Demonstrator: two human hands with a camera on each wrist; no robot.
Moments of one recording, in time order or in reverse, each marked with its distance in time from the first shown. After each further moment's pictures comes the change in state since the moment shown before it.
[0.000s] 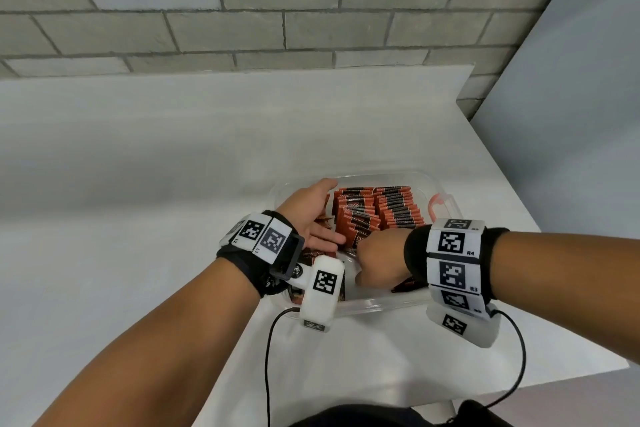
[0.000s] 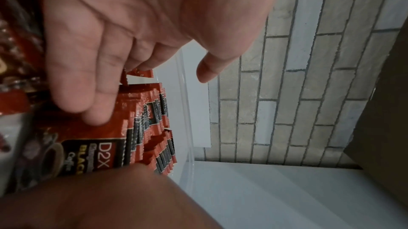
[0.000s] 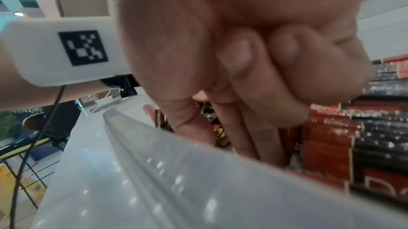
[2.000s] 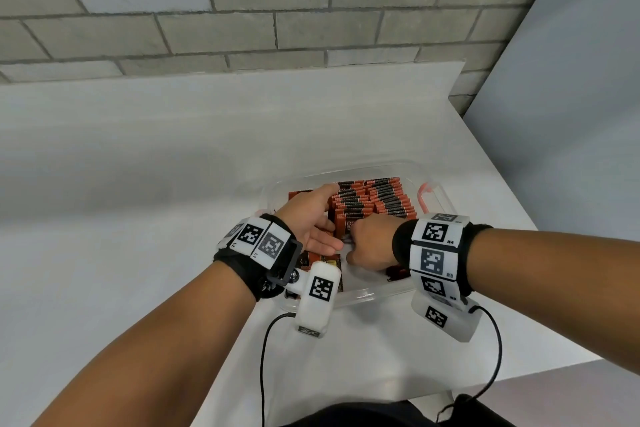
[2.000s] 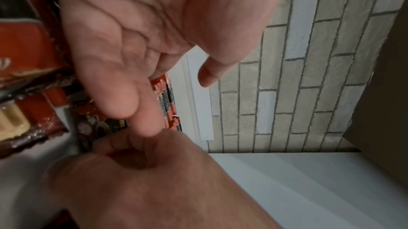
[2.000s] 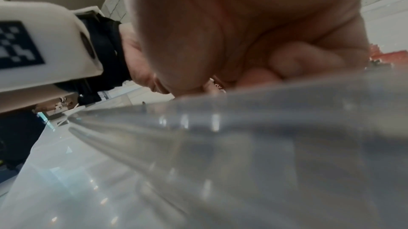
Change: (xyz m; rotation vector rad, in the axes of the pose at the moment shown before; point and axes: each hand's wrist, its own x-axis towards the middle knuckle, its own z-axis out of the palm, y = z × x) left_hand -0.002 -0.007 0.006 0.136 -0.032 0.064; right_hand 0.017 0.010 0.007 0.216 0.188 0.117
